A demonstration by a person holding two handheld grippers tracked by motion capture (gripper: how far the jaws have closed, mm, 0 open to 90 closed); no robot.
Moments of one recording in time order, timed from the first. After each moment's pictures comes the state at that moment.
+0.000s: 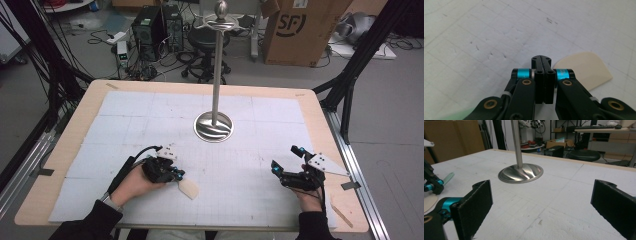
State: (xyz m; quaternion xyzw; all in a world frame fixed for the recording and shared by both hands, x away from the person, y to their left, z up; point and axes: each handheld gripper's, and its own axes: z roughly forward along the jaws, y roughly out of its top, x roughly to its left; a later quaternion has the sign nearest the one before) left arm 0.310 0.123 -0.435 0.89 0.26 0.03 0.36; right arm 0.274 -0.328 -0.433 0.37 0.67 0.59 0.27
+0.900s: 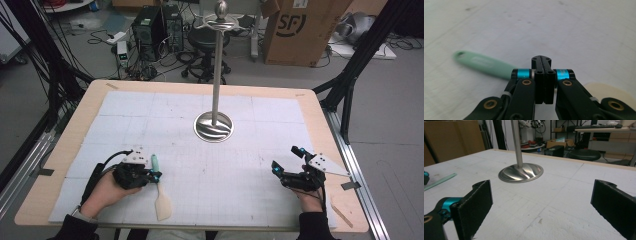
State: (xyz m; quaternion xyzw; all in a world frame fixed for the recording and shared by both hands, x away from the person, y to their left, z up) left arm 0.291 0.194 -0.427 0.87 0.30 0.07 0.38; right arm 0.273 -0.329 -0.434 0.37 0.67 0.59 0.26
